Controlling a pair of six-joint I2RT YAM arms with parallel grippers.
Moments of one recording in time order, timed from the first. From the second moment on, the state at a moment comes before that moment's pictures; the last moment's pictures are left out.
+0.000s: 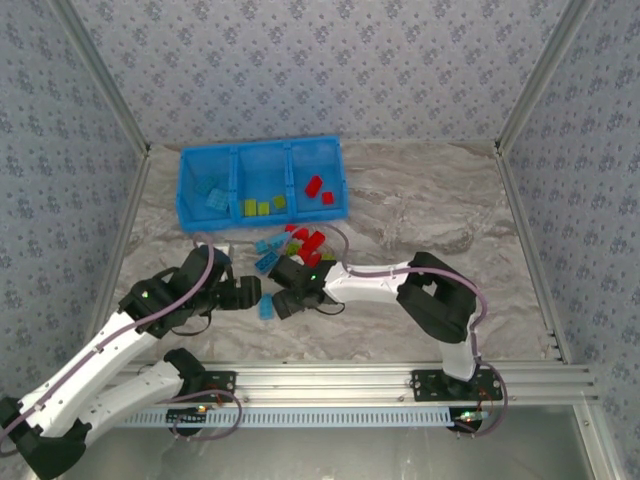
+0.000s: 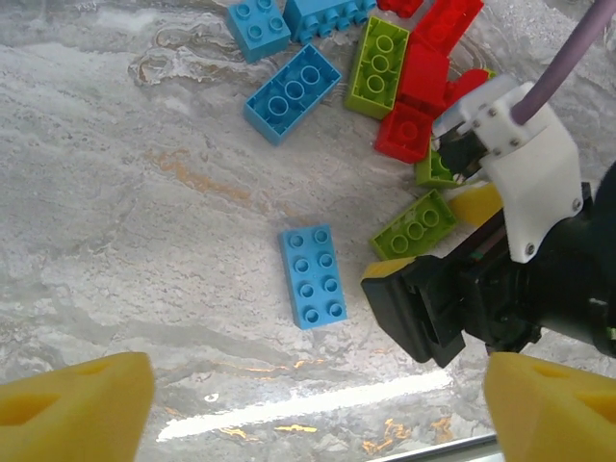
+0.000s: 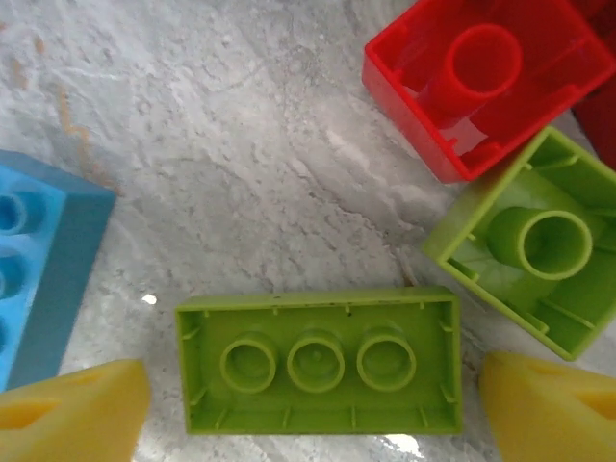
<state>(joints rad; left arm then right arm) -0.73 0.76 0.85 -1.03 -0.14 -0.66 1.11 1.92 1.23 -0.48 0.15 0.57</state>
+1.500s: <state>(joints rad) -0.73 0.61 0.91 -0.94 -0.02 -0.65 0.87 2.58 2.50 -0.63 0.36 0.01</state>
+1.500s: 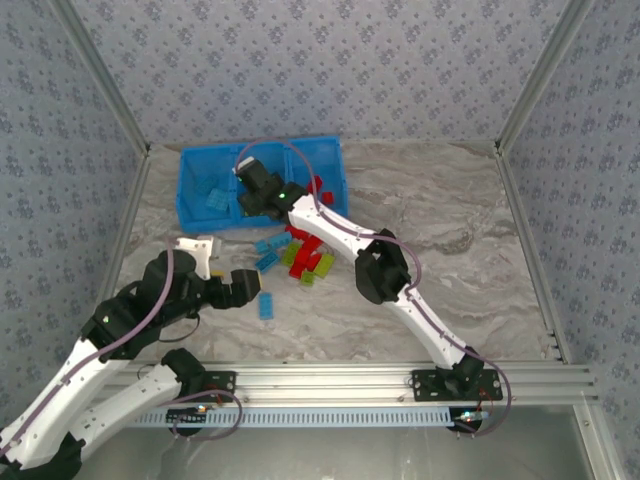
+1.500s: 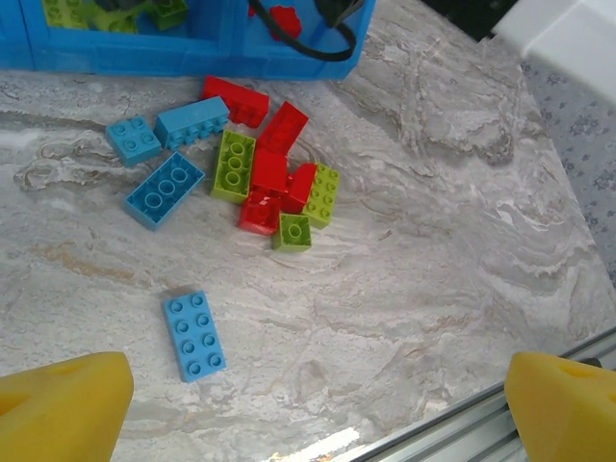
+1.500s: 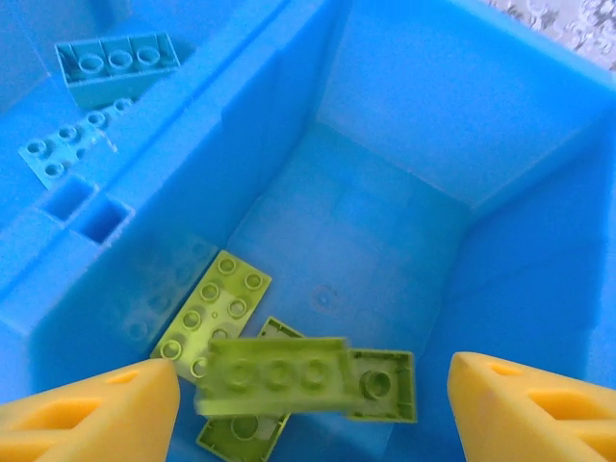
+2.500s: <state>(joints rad) -0.53 1.39 0.89 -0.70 -0.05 -0.31 0.83 1.06 1.04 -0.78 -0.07 0.42</state>
